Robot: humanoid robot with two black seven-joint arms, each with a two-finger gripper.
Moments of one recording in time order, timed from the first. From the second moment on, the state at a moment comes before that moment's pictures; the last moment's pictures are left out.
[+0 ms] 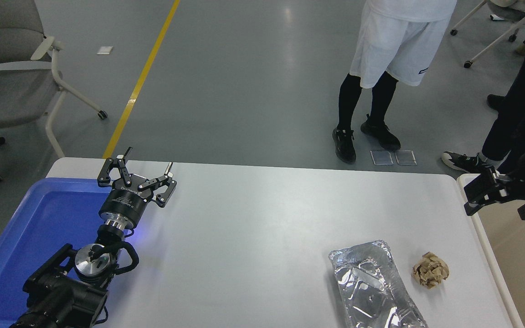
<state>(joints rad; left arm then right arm) -0.46 0.11 -1.18 -0.58 -0.22 -0.66 -0.02 2.11 -0.67 -1.33 1.37 -0.52 0.79 0.07</state>
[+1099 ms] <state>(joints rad) -0.46 0.11 -1.18 -0.58 -0.22 -0.66 -0.02 2.10 -0.62 -1.30 1.37 -0.52 0.79 0.07</state>
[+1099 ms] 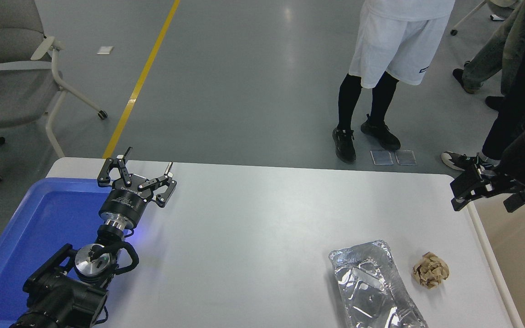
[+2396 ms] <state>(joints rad) -0.46 0.11 -1.18 -0.58 -0.22 -0.66 -0.02 2.03 -0.54 -1.28 1.27 -0.38 0.76 0.08</state>
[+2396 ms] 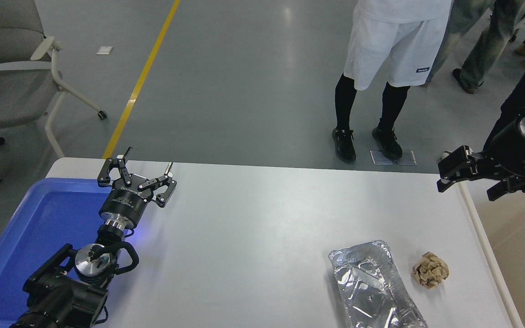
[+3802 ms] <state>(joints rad) -0.46 0.11 -1.18 -0.58 -0.22 -0.66 -0.02 1.46 -0.31 -1.08 1.16 -0.62 0.44 0.08</state>
